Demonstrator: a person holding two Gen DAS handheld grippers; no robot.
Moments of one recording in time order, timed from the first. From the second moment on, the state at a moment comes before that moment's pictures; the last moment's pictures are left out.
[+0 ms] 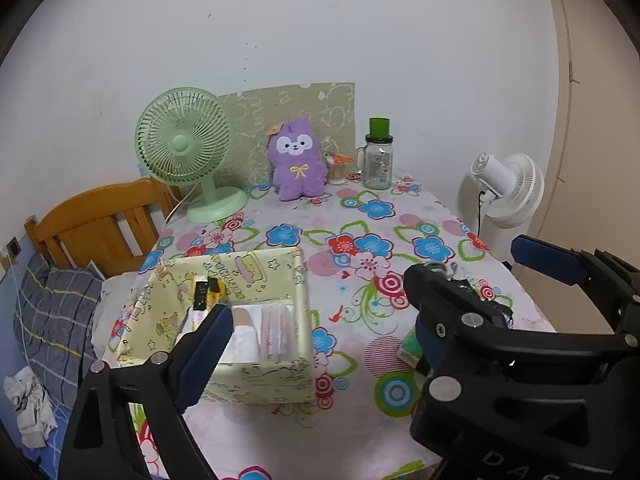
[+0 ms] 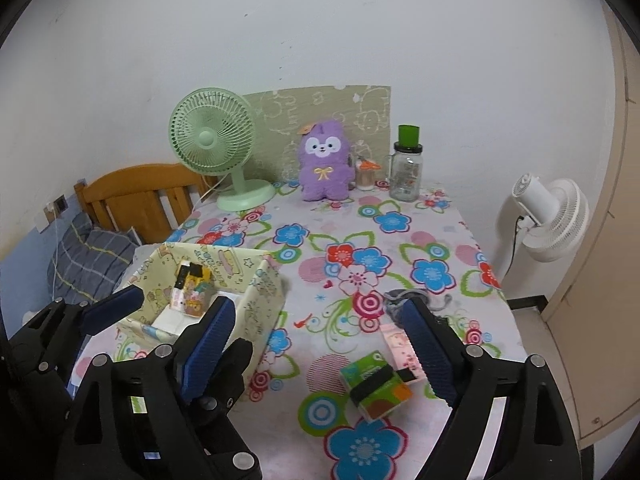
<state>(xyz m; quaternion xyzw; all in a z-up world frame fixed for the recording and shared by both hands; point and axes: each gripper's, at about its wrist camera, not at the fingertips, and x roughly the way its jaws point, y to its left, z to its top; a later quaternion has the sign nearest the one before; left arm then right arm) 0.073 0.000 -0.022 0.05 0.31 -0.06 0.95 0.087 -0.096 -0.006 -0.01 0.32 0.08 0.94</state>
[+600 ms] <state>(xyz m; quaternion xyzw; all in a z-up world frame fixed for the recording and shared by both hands) 0.072 -0.052 -0.033 0.04 0.32 -0.09 0.94 0.074 -0.158 -0.015 0.00 0.31 0.05 0.95</state>
